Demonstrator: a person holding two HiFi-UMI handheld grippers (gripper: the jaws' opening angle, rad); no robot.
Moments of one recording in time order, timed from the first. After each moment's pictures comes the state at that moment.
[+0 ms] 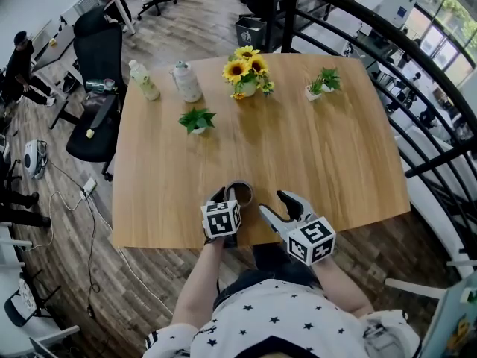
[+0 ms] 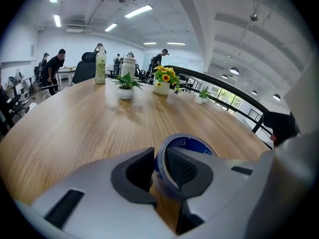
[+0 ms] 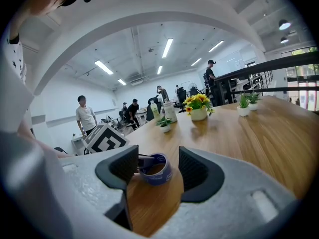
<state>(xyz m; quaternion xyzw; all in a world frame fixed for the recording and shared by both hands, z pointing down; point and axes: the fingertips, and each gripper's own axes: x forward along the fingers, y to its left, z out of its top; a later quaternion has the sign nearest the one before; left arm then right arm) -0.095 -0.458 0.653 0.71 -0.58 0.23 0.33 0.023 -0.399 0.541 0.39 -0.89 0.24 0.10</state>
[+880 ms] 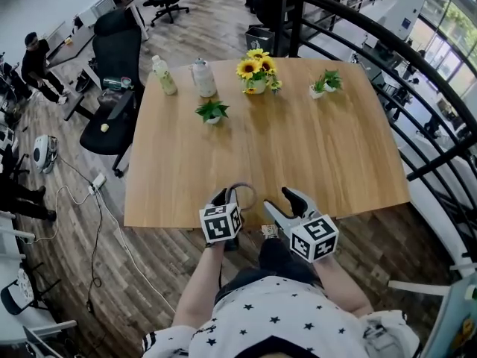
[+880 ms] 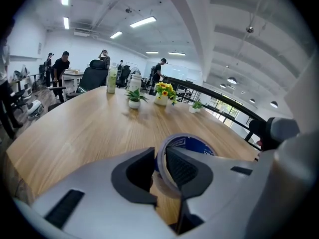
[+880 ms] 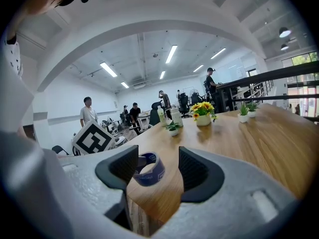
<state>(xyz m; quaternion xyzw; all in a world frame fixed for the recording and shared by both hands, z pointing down) -0.118 -0.377 0.599 0.72 -0.59 0.18 0.31 0.008 -0.334 0.508 0.39 -0.89 0.21 0.08</state>
